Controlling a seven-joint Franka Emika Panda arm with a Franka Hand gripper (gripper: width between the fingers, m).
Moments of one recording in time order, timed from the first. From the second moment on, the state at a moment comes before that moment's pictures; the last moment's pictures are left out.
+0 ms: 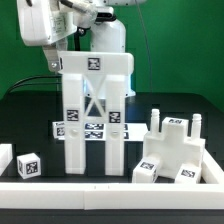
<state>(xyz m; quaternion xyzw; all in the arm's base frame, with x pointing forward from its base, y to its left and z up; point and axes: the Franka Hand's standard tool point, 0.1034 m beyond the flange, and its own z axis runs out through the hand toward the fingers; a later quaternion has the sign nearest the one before) 0.526 -0.104 0.182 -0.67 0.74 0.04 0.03</state>
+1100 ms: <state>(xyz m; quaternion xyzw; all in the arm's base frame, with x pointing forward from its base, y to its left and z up) 0.553 -0.103 0.212 -0.90 0.42 0.03 0.06</state>
